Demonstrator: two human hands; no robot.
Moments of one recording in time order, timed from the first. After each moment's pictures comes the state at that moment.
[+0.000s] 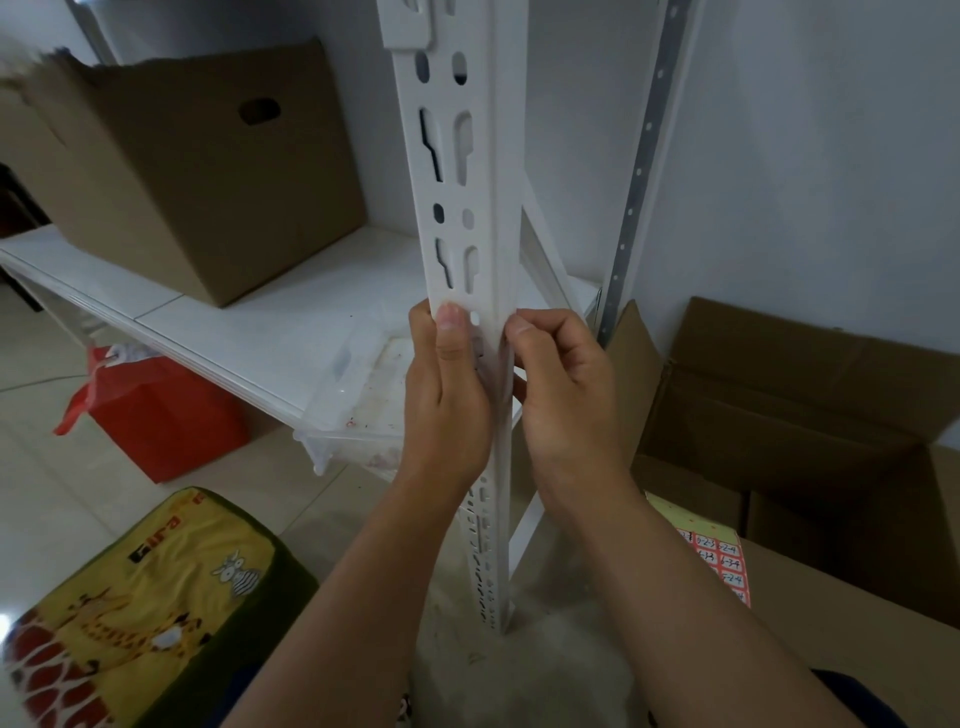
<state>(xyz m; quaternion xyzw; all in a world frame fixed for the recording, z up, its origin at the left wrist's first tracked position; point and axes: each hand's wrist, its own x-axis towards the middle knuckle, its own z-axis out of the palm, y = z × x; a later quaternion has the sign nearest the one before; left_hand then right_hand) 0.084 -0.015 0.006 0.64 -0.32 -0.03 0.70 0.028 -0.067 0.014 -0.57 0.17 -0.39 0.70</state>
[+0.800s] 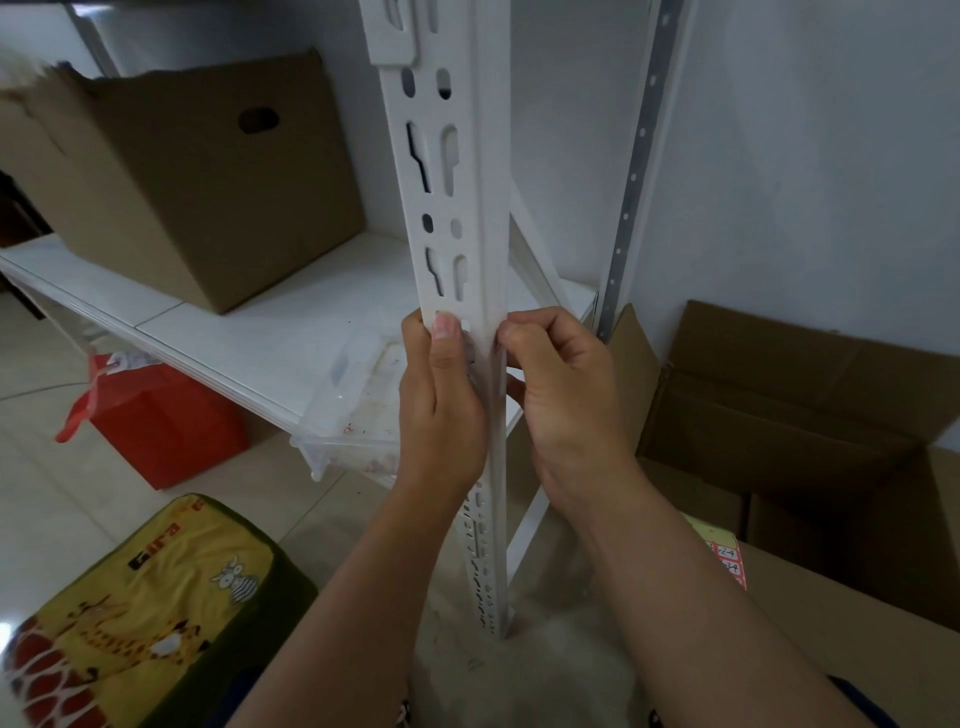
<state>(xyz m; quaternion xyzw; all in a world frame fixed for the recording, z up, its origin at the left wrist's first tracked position) 0.085 -0.018 0.002 0.63 -0.31 -0.01 0.71 0.026 -0.074 0.022 -0.57 0.20 -0.36 0.71</state>
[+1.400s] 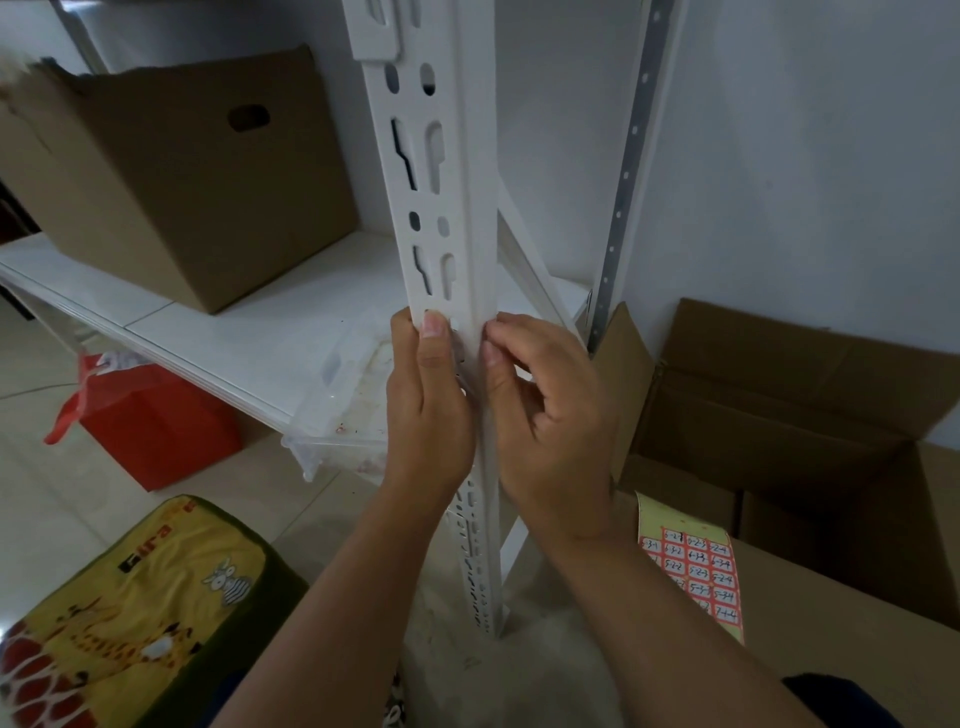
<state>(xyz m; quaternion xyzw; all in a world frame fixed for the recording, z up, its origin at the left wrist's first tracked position) 0.091 -0.020 -0.003 0.63 -0.31 0.01 0.71 0.023 -0.067 -0.008 -0.75 0.13 -0.60 0.27</state>
